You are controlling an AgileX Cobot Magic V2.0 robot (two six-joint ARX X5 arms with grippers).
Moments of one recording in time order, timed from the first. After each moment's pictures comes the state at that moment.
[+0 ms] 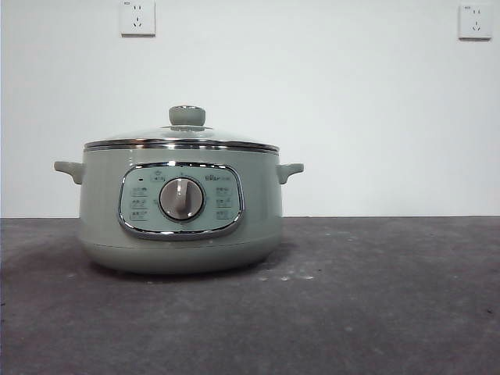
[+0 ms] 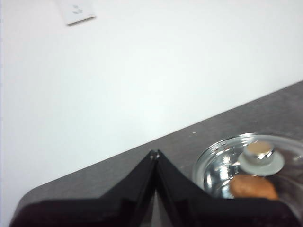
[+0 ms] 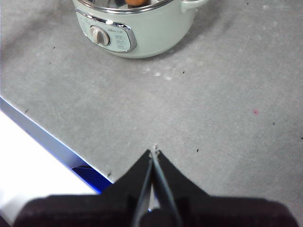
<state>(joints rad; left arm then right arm) -0.03 0.57 0.85 -0.31 0.15 0.26 0.65 0.76 1.18 -1.21 -0.03 0.02</state>
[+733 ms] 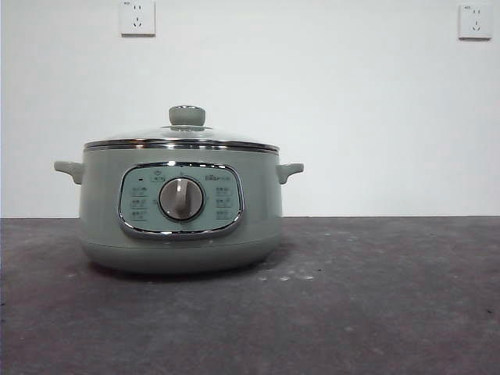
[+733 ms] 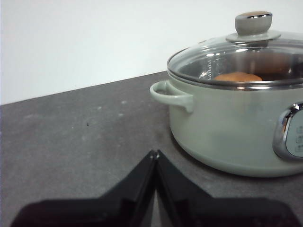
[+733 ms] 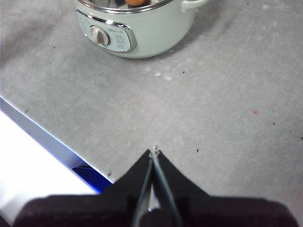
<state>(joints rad) -0.01 0.04 0.02 -0.06 0.15 0.12 0.65 0.76 1.18 -1.21 -0.03 0.02</state>
